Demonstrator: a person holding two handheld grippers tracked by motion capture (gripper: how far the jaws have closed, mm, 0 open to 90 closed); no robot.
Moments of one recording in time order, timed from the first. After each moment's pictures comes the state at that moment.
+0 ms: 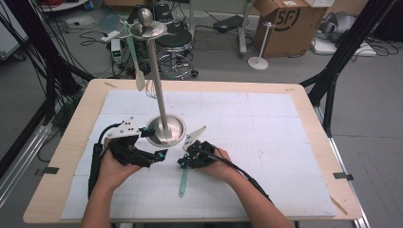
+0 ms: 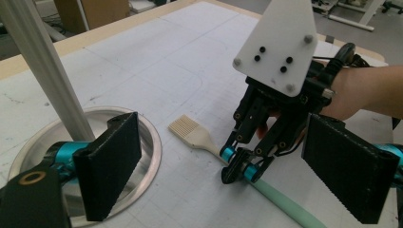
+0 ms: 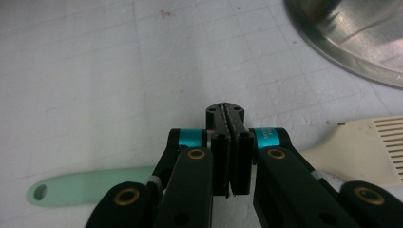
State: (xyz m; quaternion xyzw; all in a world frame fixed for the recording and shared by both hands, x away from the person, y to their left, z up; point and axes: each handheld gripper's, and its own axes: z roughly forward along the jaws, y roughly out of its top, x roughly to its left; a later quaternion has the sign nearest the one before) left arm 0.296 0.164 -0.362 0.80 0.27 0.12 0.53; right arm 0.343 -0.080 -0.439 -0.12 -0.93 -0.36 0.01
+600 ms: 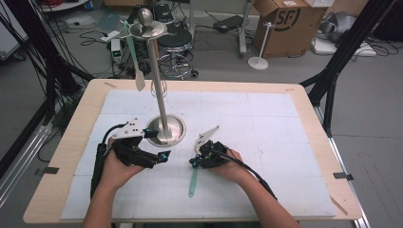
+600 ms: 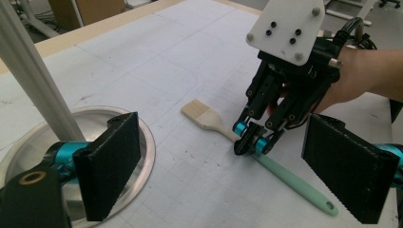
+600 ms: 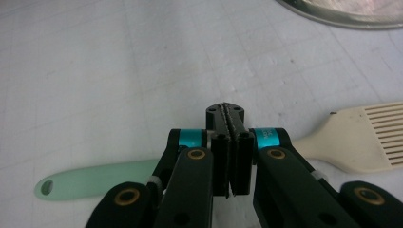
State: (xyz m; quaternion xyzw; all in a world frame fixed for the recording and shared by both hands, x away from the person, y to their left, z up) left arm 0.297 0.156 -0.365 0.80 0.27 0.11 0.52; right arm 0.341 -0.117 -0.435 -0.16 -0.92 -0.35 0.01
